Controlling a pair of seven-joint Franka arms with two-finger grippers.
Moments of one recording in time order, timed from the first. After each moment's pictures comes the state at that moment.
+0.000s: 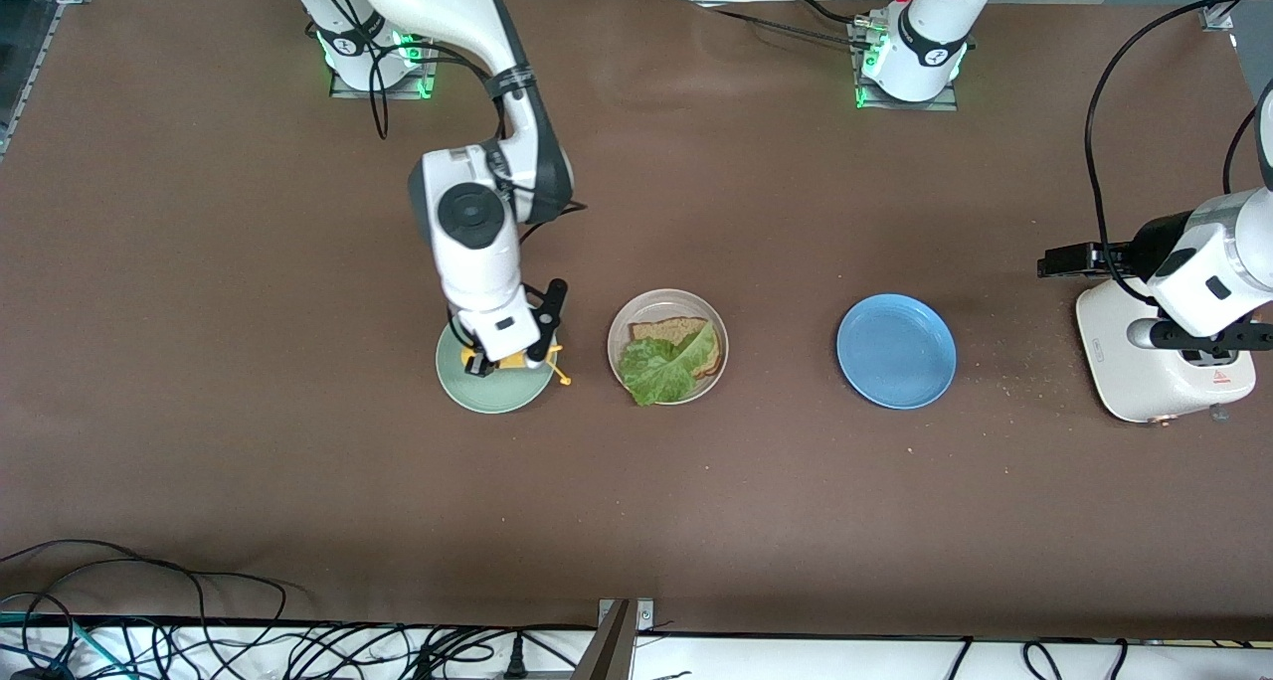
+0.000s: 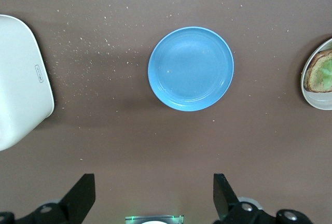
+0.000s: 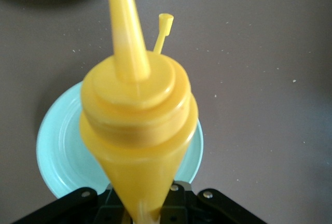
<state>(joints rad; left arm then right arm) 0.09 0.31 -0.07 -1.38 -0.06 1.40 0.00 1.20 0.74 -0.78 -1.63 0.28 2.25 -0.93</state>
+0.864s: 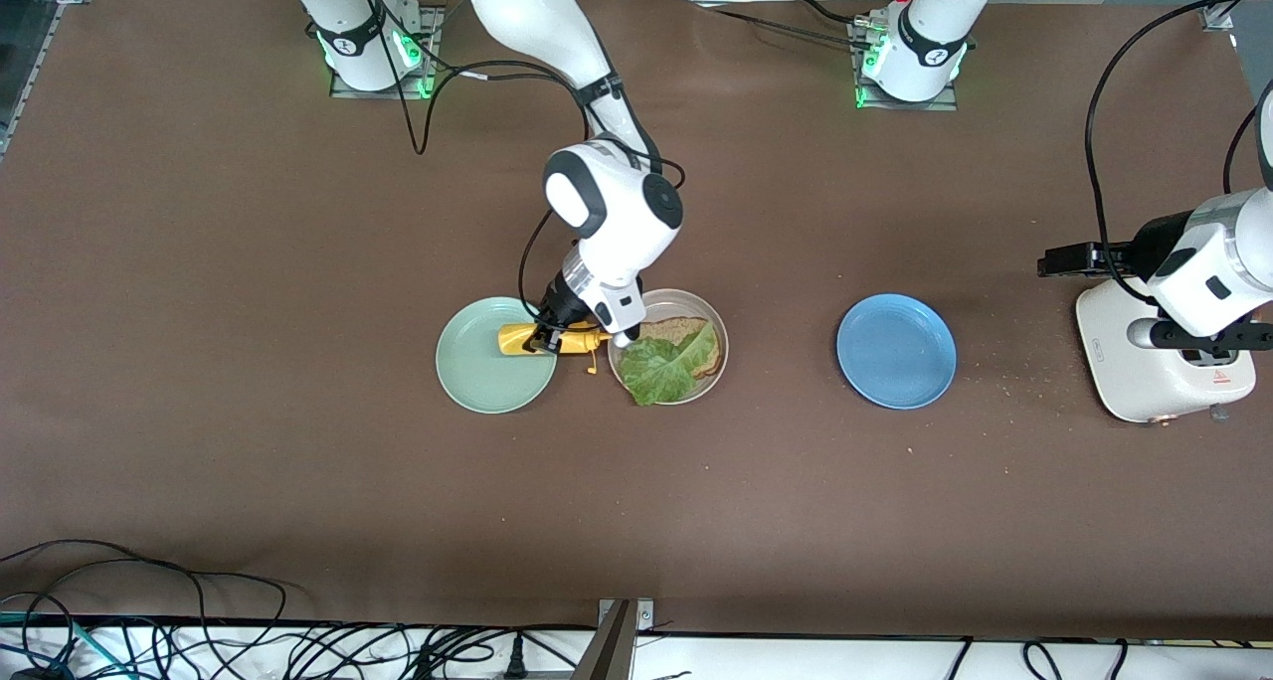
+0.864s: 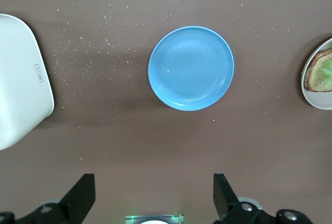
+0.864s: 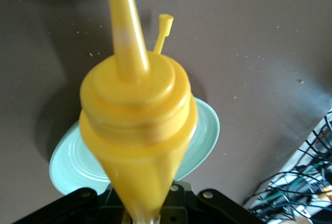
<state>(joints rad) 0.09 0.31 -0.07 -1.38 -0.06 1.40 0.00 1.32 1.03 -0.77 -1.34 -0.09 1.97 -0.64</state>
